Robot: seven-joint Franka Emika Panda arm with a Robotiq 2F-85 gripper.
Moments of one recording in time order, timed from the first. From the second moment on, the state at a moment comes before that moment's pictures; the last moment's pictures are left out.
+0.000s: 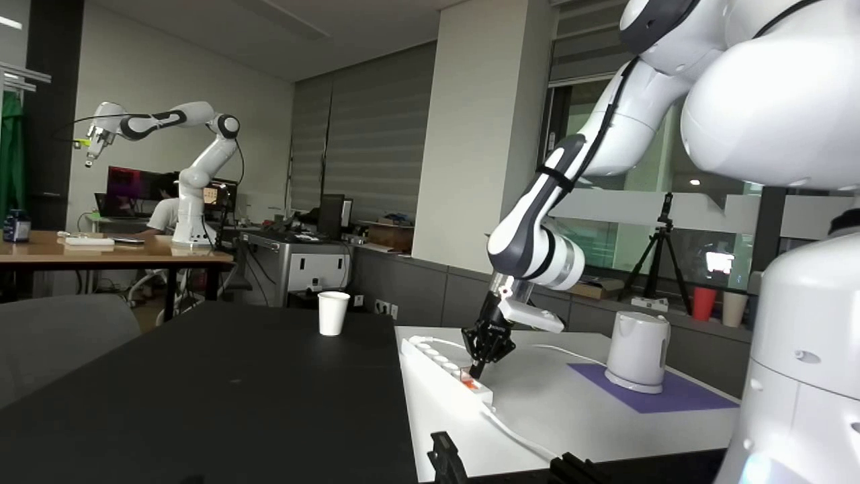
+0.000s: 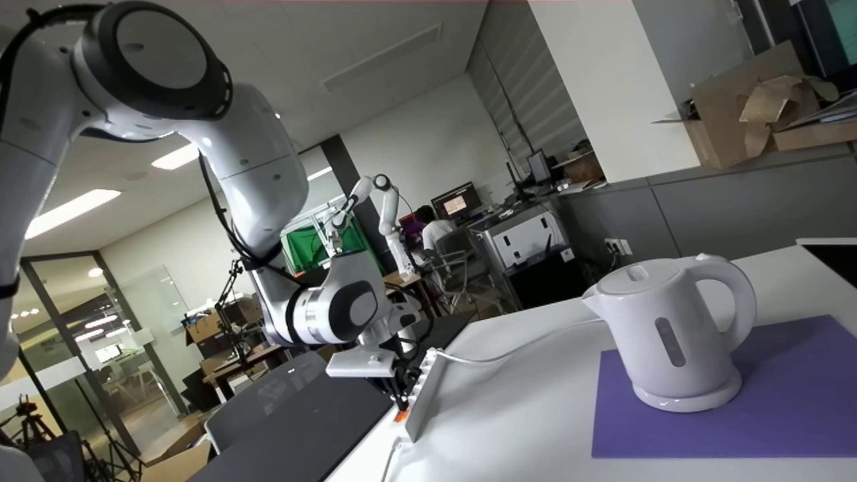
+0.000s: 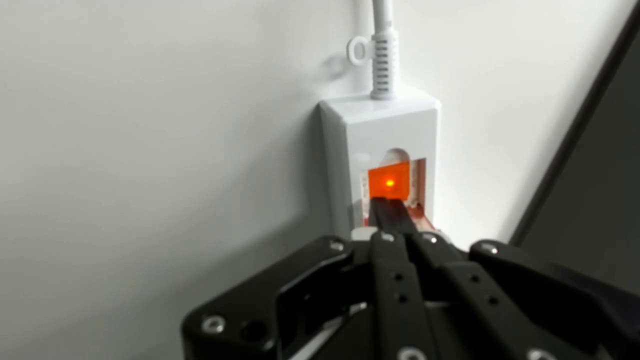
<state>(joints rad) -0.52 0.71 0.45 -2.33 -0.27 3.03 -0.03</state>
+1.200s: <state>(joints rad) -0.05 0.38 0.05 -2.37 -0.08 2.74 -0.08</state>
